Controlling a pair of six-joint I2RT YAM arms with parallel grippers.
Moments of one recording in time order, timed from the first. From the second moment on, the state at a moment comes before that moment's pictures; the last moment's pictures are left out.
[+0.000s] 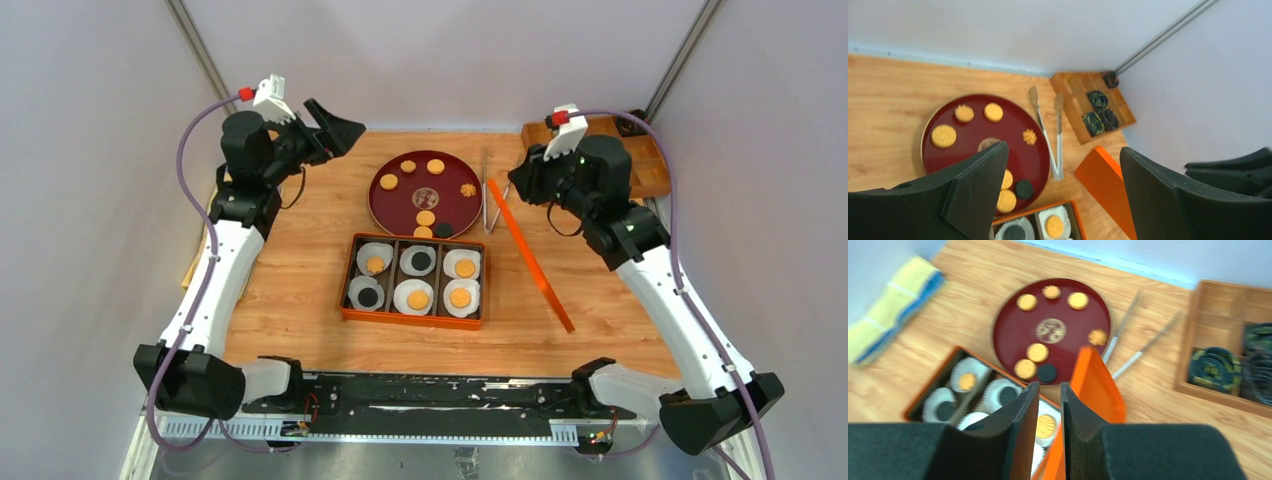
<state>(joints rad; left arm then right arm) -0.12 1.27 1.36 -0.12 0.40 -0.61 0.46 1.11 1.29 -0.45 -0.03 0.06</state>
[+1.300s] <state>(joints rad) -0.38 1.24 1.13 -0.11 0.35 -0.54 -0.09 1.54 1.06 -0.69 0.16 0.36</state>
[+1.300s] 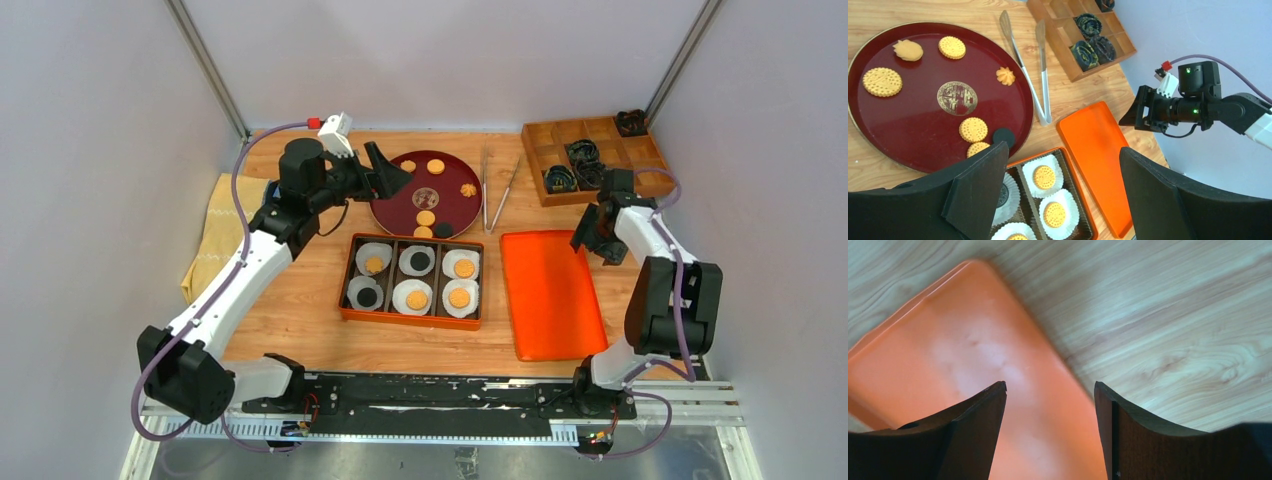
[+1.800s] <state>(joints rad) -0.38 1.28 1.13 -0.12 0.33 -0.53 -0.17 1.73 1.07 -0.59 -0.02 0.32</state>
